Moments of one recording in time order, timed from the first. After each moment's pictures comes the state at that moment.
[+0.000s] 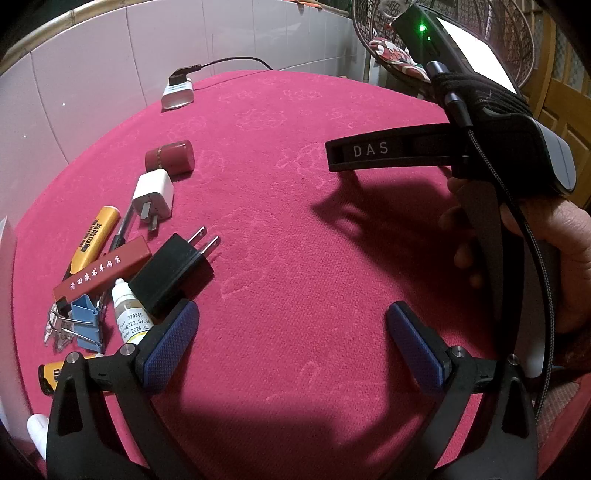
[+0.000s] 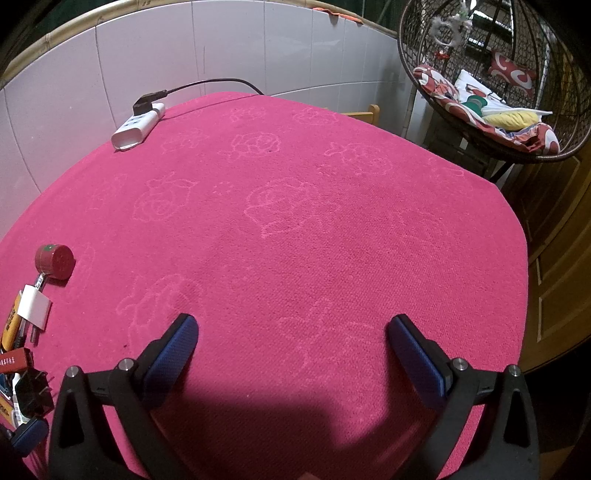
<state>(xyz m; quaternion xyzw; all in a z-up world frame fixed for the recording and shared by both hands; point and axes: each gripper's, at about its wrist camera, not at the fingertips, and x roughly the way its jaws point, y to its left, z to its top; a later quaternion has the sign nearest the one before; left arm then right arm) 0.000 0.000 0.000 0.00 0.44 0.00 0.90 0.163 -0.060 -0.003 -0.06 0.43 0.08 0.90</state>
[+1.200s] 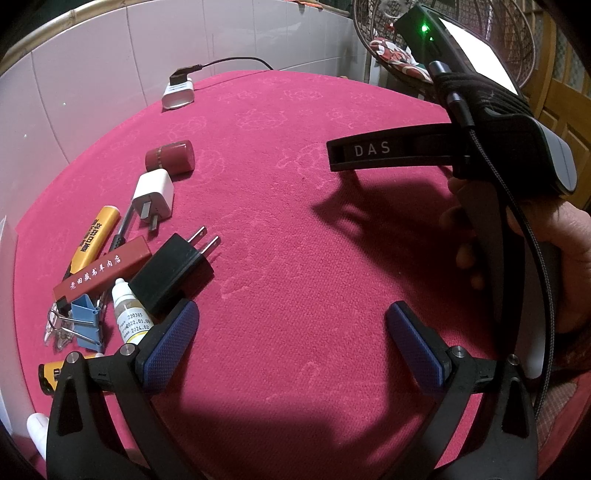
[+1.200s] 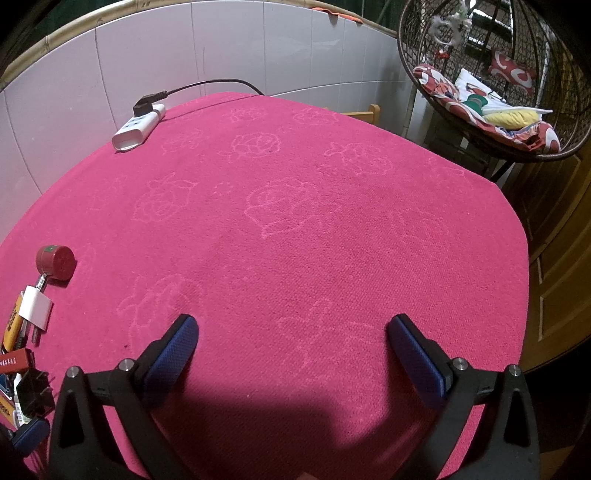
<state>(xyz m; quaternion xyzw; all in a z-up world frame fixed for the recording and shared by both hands) 0.000 0.000 0.000 0.00 0.44 0.00 0.90 0.163 -0.060 -0.004 -0.06 0.43 0.08 0.90</state>
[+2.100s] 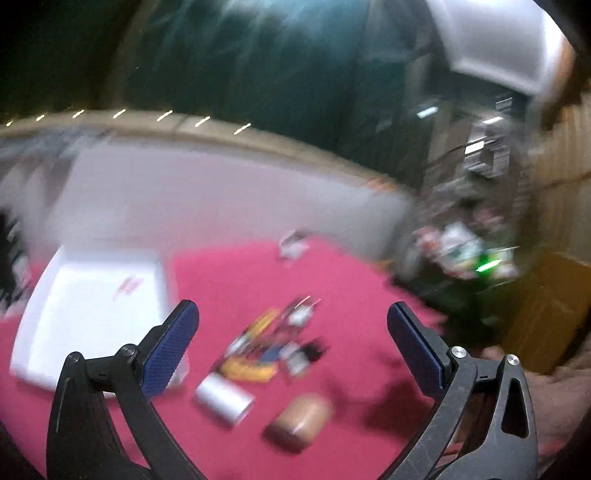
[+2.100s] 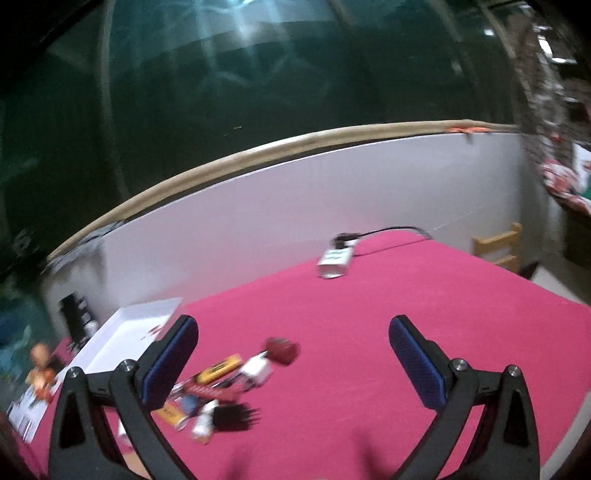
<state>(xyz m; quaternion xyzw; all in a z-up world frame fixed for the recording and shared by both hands) -0.201 0.086 0.138 -0.15 0.18 0.17 0.96 0.076 -0.049 0.087 0.03 0.21 0.44 0.87</state>
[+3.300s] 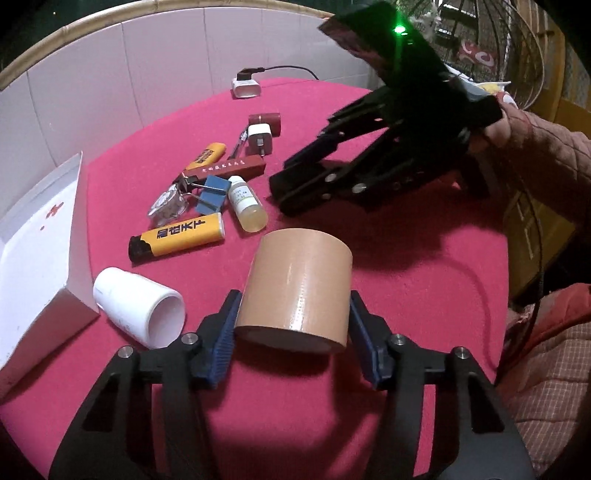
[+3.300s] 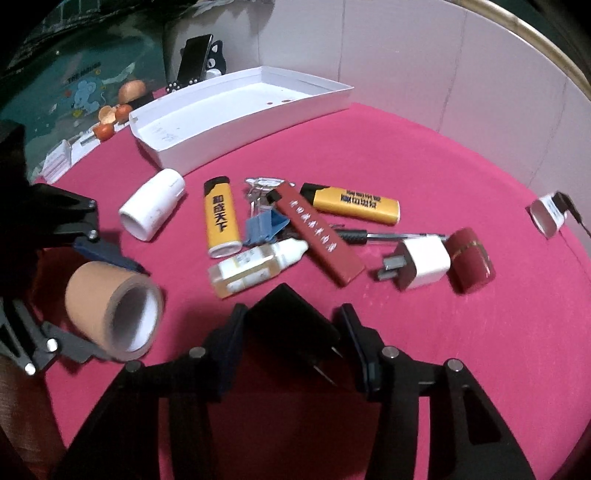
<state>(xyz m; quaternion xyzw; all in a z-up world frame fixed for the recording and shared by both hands) -0.111 0.028 0.006 -0.02 0.42 0.05 0.91 0.057 0.057 0.002 -0.33 0.31 0.66 0.60</state>
